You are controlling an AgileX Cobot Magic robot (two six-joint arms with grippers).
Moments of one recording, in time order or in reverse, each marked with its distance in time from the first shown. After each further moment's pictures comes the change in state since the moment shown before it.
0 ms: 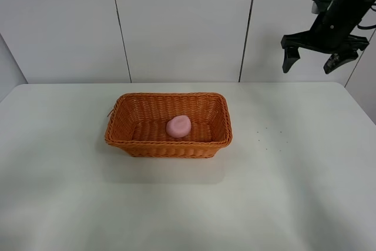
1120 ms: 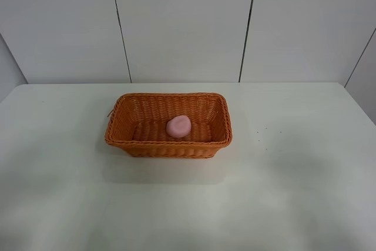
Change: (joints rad) left arm 0.000 0.000 0.000 0.000 0.000 0.000; right arm 0.000 -1.683 1.228 0.000 -0.181 -0.039
